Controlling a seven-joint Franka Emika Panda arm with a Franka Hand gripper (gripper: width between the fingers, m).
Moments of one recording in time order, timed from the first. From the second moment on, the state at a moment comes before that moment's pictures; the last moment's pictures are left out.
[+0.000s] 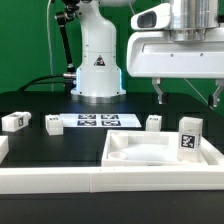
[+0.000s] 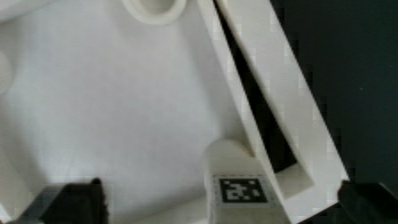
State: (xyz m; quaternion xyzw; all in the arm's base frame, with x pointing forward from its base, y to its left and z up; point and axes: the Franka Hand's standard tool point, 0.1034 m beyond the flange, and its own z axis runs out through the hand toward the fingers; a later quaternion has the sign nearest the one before) arm 0.582 0.109 0.107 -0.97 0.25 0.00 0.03
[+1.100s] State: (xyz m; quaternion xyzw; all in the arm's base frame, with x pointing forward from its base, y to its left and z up) arm 0.530 0.092 0.106 -0.99 0.13 -0.01 0.05
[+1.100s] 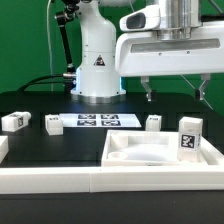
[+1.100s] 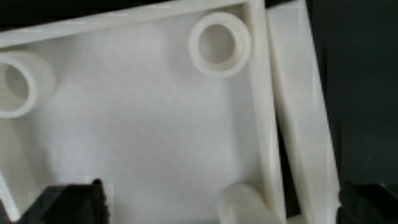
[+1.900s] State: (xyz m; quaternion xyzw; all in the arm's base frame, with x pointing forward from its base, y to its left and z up) arm 0.451 0.078 0.070 -0.99 0.12 -0.01 0.04
